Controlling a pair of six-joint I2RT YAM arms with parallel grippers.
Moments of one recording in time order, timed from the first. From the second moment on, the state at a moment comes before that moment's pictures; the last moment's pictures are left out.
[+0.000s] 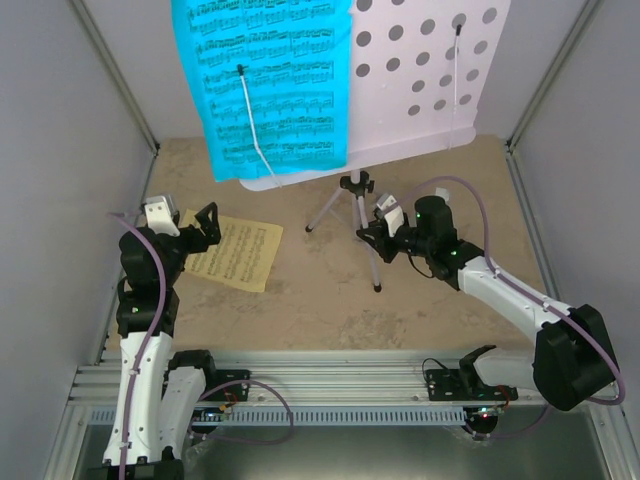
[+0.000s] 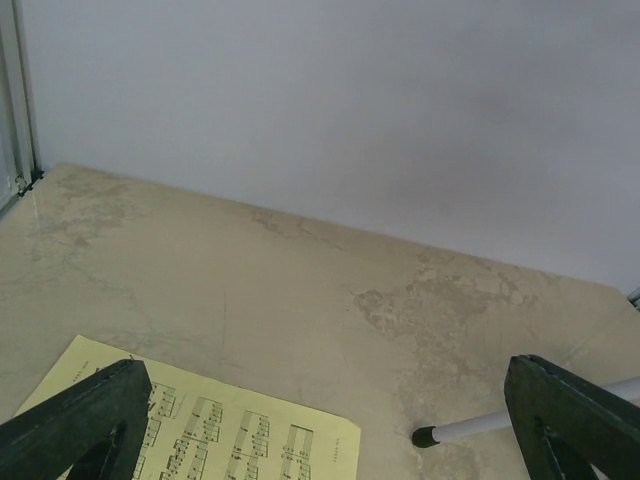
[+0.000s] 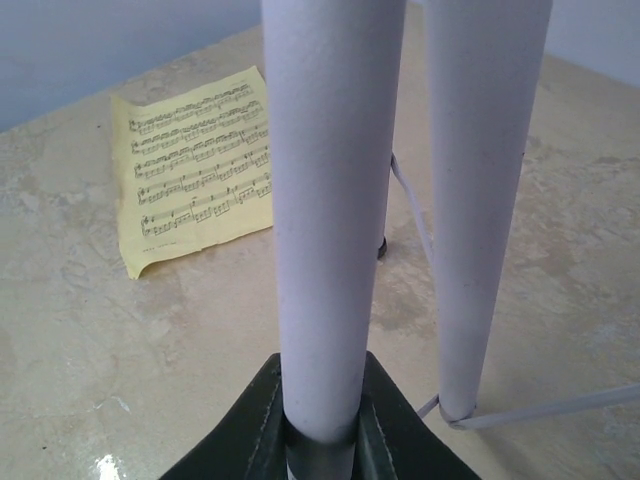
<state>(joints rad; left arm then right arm) 0.08 0.63 0.70 -0.25 0.21 -0.28 0.49 1.27 0.76 0.02 -0.47 -0.12</state>
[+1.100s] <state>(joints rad) 0.08 0.64 0.70 -0.25 0.22 -0.28 0.44 1.25 0.73 0.07 -0.38 -0.01</state>
